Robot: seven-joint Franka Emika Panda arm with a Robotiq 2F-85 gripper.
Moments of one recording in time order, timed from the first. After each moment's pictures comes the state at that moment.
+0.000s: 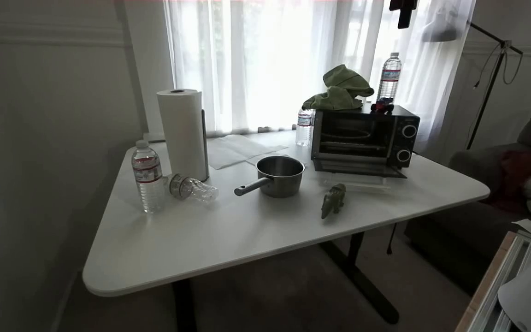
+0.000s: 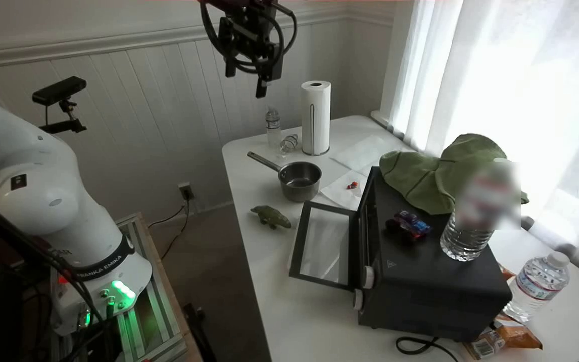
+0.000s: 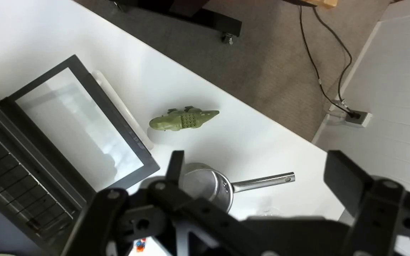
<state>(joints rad) 0.00 -0.34 -0.27 -2.00 0.07 1.46 -0.44</state>
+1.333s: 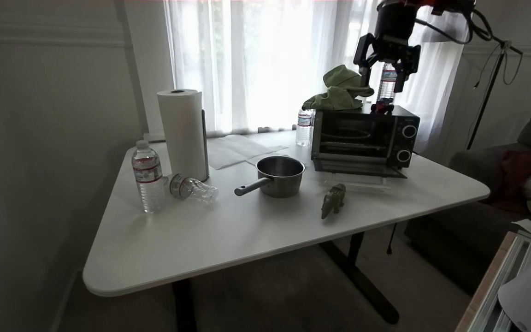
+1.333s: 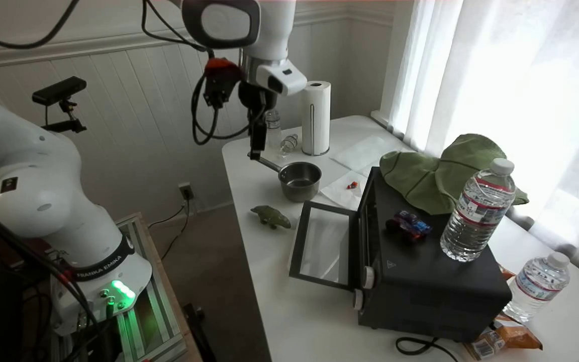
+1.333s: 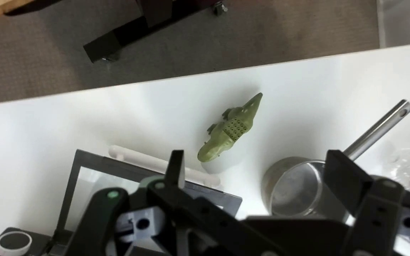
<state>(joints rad) -0.11 -0.33 -0.16 -2.37 0.10 1.87 0.18</state>
